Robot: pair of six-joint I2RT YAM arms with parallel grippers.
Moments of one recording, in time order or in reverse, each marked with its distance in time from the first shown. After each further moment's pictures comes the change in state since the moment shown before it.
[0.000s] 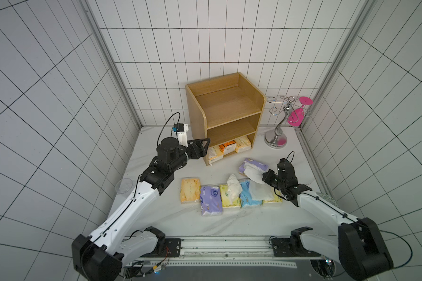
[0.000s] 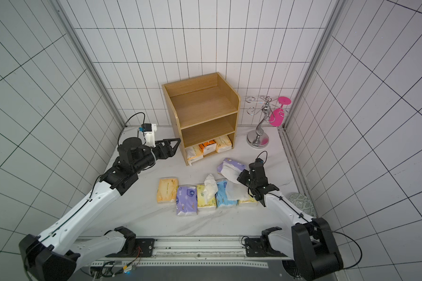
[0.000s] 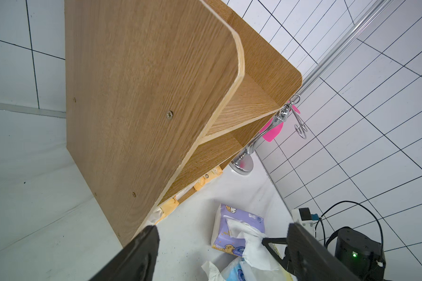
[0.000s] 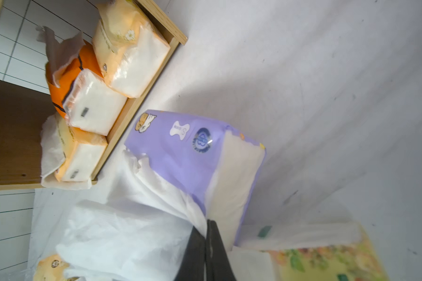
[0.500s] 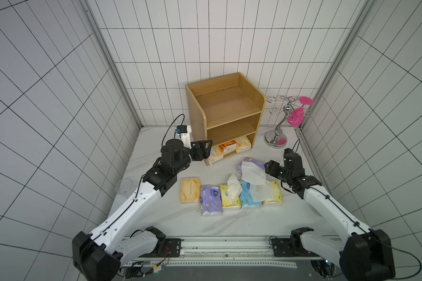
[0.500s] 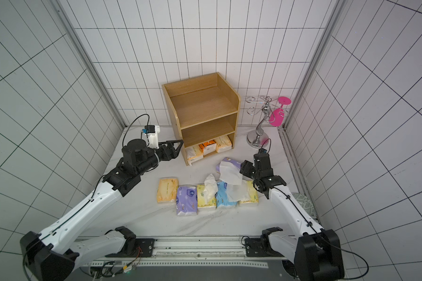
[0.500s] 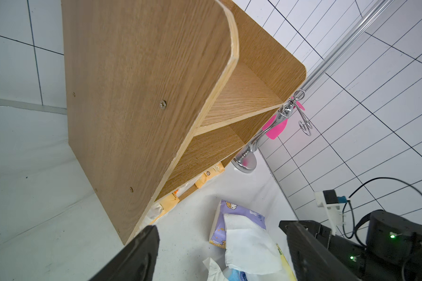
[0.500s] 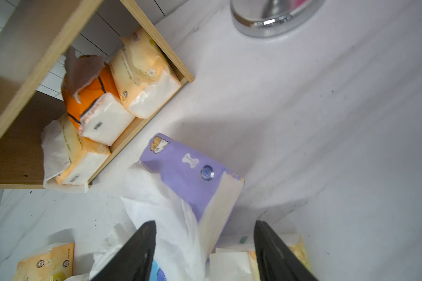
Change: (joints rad) left arm -0.051 0.004 -0.010 -0.003 -0.093 0.002; right arm -0.059 -0.033 0.295 -0.307 0.034 -0.232
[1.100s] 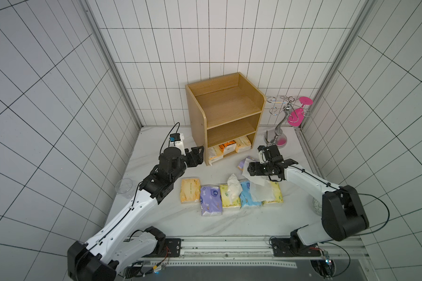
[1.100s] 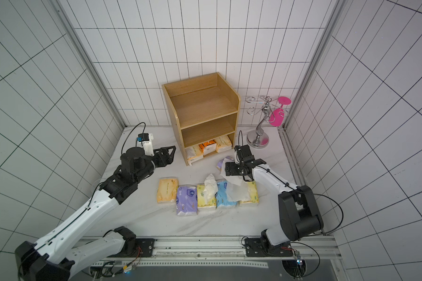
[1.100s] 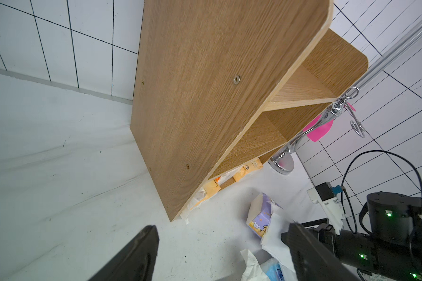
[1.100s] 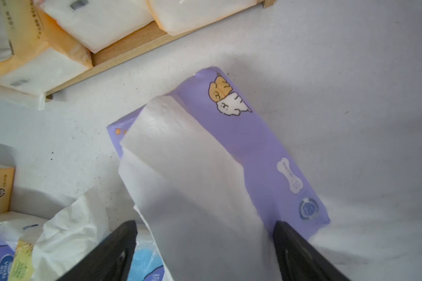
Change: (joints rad) left arm 0.009 -0.098 -0.109 -0.061 -0.145 0.011; right arm 0.132 0.385 0.162 -0.080 -0.048 -0.289
